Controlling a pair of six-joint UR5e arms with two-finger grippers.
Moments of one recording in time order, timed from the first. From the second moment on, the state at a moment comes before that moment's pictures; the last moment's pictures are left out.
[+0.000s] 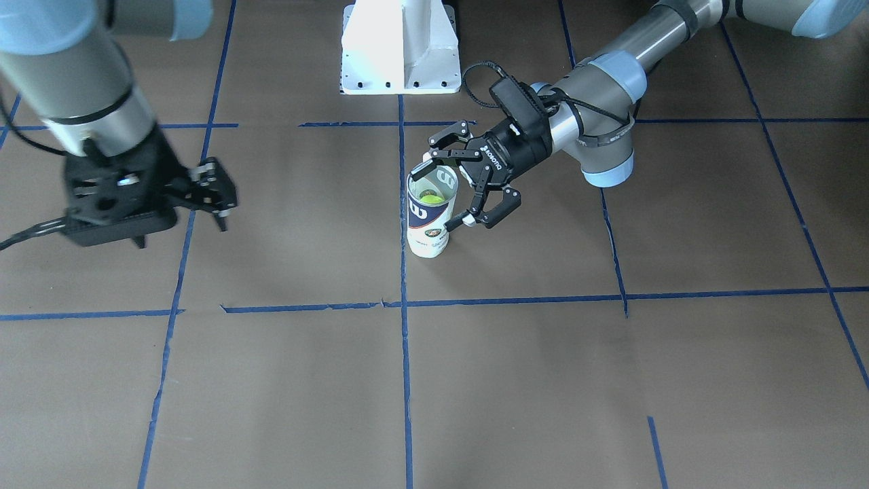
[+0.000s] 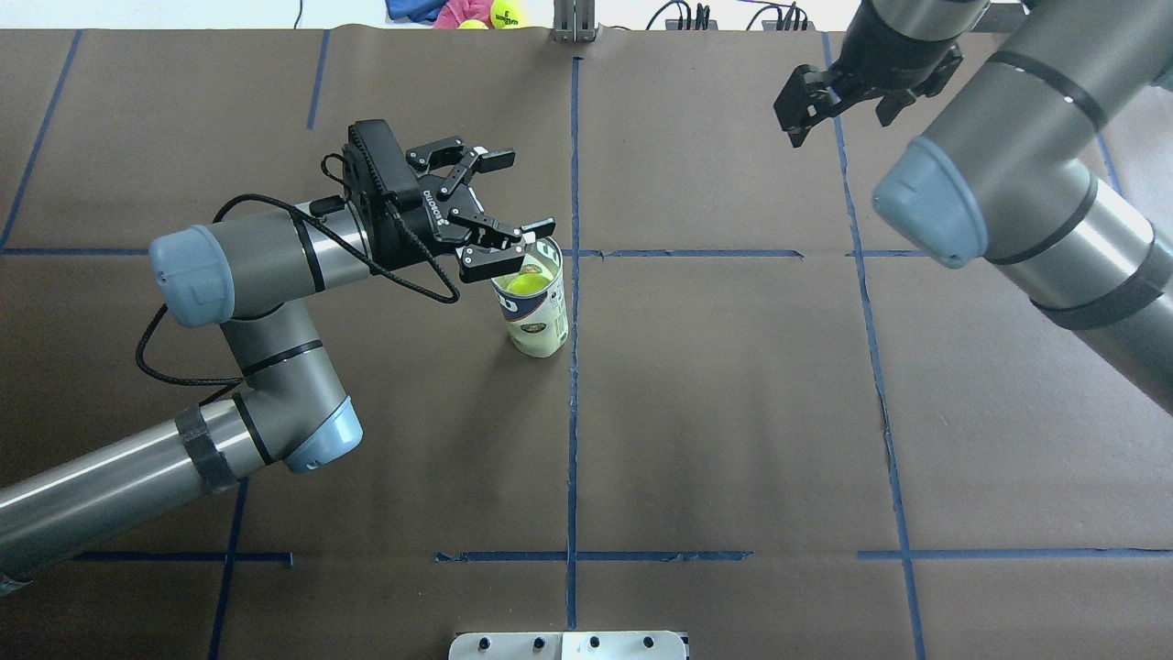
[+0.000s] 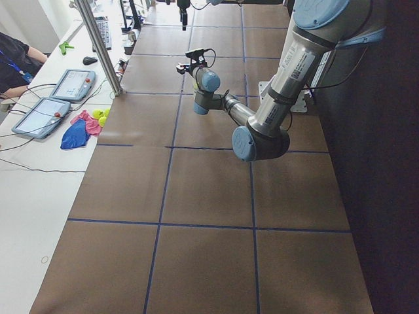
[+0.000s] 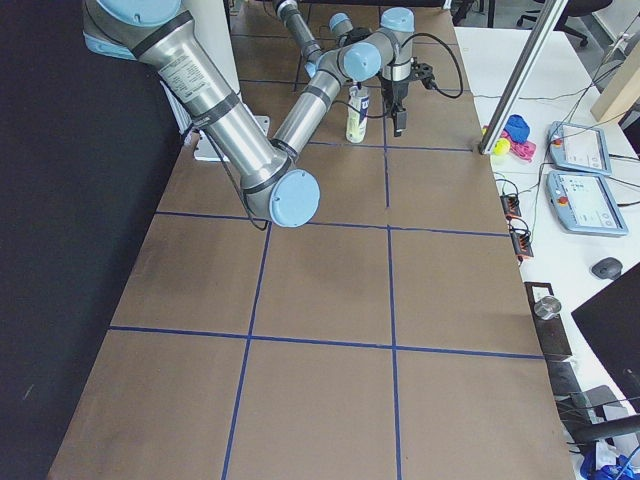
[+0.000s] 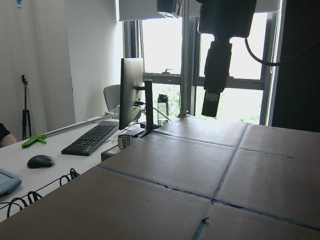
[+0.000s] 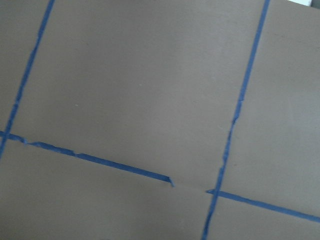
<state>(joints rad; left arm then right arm) -0.65 -2.16 -1.41 -3.10 -1.65 -0.40 1.05 -0.94 1.82 -1.92 2.11 0.45</state>
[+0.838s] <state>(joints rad) -0.94 -2.16 -1.43 -2.52 -1.85 -0.39 1.42 -1.32 1.81 -1.80 2.27 -0.11</state>
